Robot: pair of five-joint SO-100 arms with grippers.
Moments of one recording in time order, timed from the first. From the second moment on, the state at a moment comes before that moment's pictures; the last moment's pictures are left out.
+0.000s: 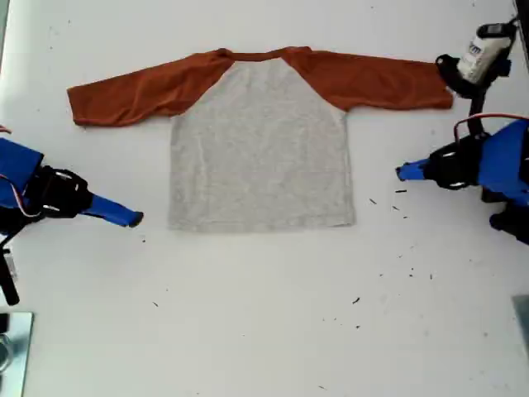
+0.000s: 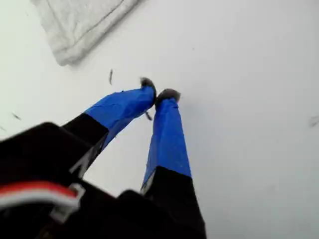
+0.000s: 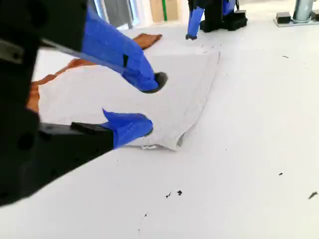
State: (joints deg) arm 0 6.2 205.9 185.0 59.9 -0.6; arm 1 18.4 199.3 174.8 76.4 -30.0
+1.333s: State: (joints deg) arm 0 4.4 206.1 185.0 59.0 7.9; arm 1 67.8 136.0 107.1 95.0 -60.0
